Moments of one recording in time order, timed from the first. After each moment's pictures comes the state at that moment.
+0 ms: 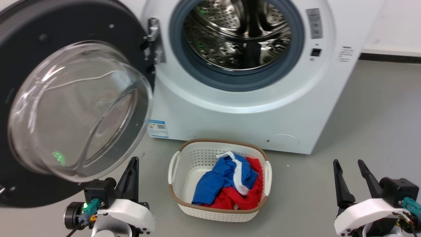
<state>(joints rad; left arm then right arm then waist) -0.11 0.28 -0.33 0.23 -0.46 0.14 -0.25 -0.02 -0.06 -0.08 0.17 0.16 0.13 -0.10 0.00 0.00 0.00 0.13</state>
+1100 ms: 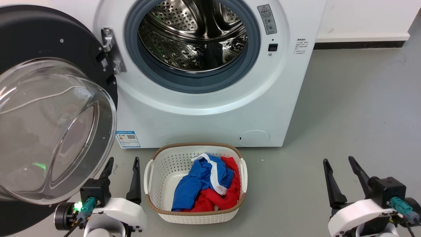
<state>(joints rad) -0.14 0.29 -0.30 0.29 -0.39 0.17 -0.26 -0.02 -0.08 -0.02 0.16 0.10 0.13 -0.13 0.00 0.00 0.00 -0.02</state>
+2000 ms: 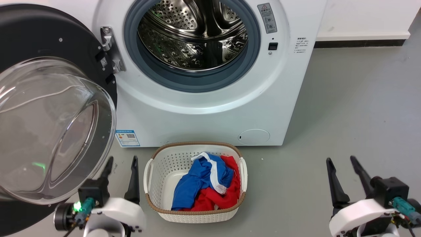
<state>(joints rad) -0.13 0.27 -0.27 0.28 -0.38 0.15 -0.26 -0.02 -0.07 -0.04 0.14 0.09 0.13 -0.12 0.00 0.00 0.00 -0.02</state>
